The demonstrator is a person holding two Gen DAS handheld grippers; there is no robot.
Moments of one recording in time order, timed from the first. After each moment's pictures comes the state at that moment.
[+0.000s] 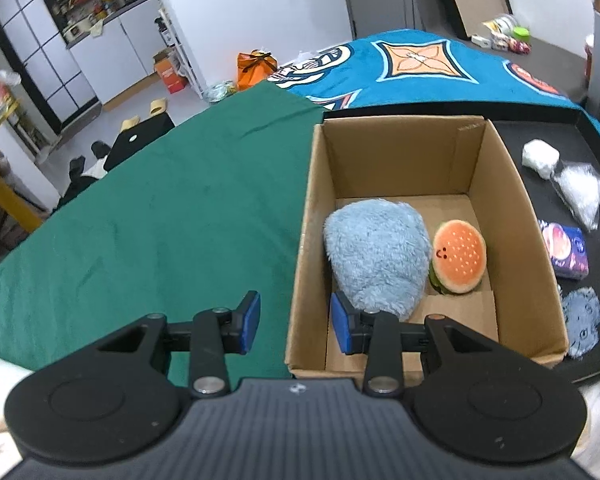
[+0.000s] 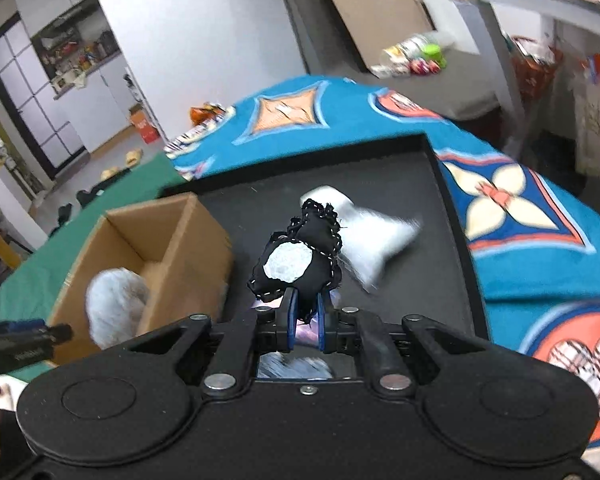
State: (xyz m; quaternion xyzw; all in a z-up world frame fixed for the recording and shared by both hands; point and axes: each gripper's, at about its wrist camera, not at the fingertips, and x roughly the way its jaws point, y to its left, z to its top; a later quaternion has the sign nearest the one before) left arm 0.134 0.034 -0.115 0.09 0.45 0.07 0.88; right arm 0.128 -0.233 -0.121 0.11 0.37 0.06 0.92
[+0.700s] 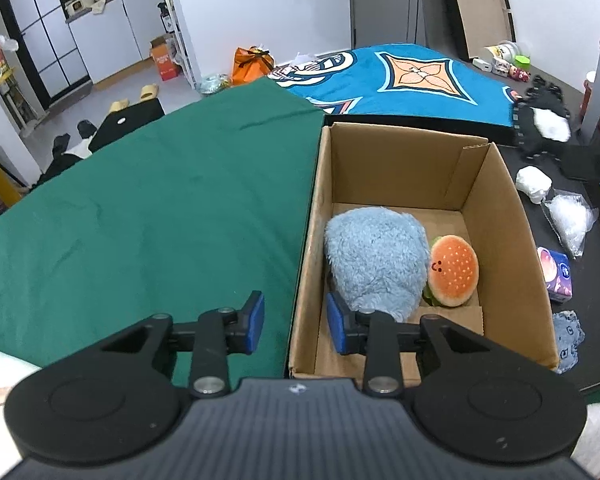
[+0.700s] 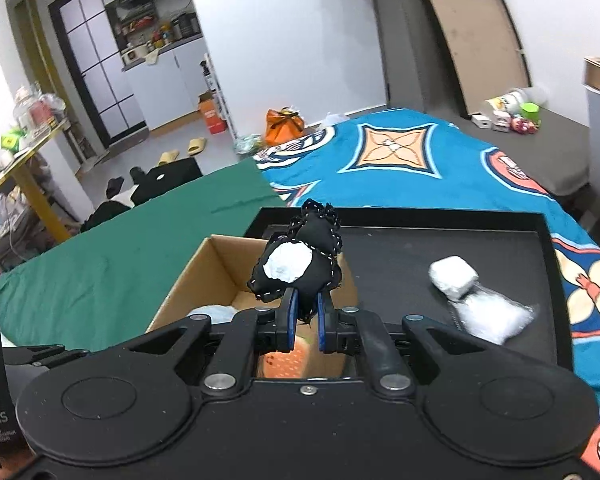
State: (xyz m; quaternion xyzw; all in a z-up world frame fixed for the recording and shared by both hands) left arm 0.136 0.054 -0.117 0.03 0.45 0.05 0.89; right arm 0.164 -0.136 -0.080 0.04 0.35 0.15 0.92
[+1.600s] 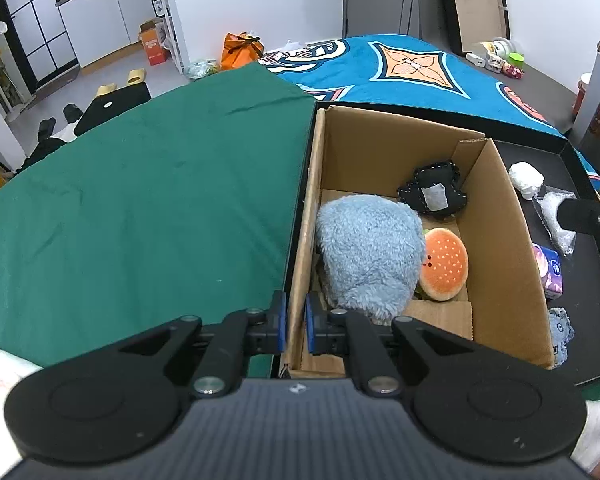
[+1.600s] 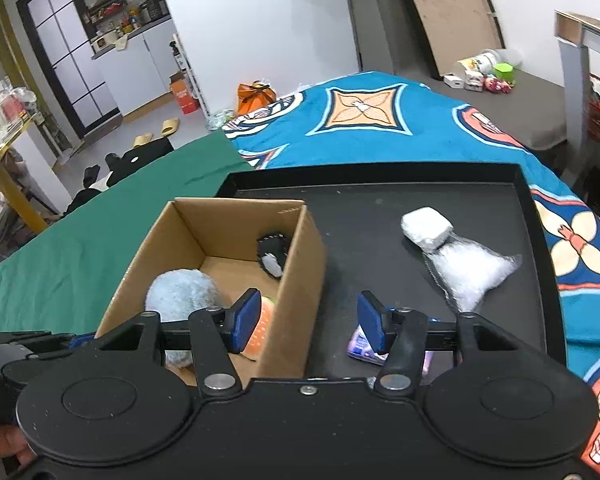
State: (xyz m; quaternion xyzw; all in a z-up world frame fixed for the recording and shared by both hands) left arm 0.139 0.058 -0.123 0.01 0.47 0.04 0.88; right arm 0.153 -0.154 -0.102 0.06 0.39 0.11 0.91
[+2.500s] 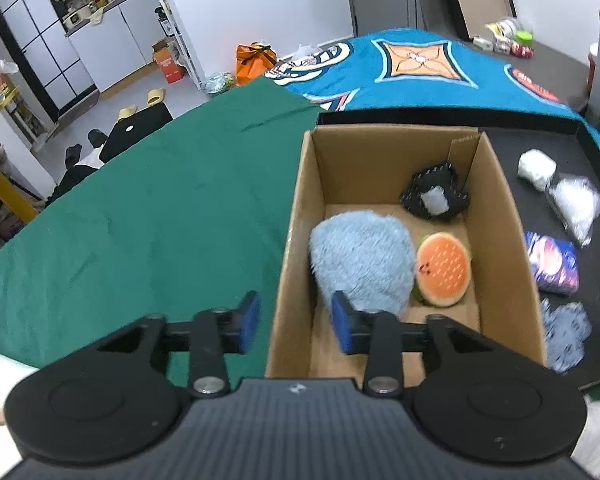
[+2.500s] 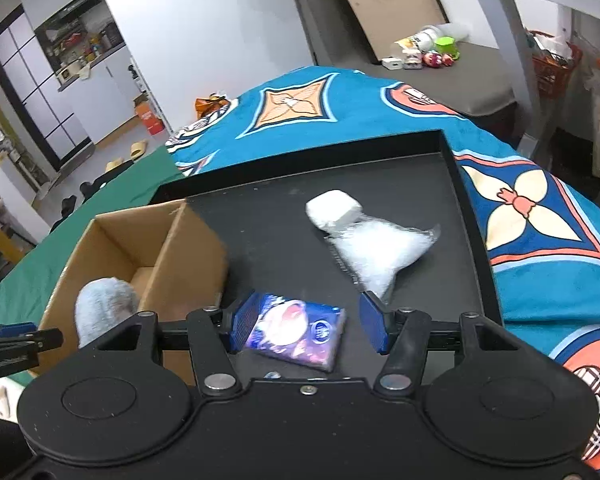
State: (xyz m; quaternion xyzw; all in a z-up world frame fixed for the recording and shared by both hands) left arm 0.144 0.024 -0.106 0.08 0.46 0.07 0.88; right arm 0.159 -0.241 -0.137 0.11 0.39 0.07 0.91
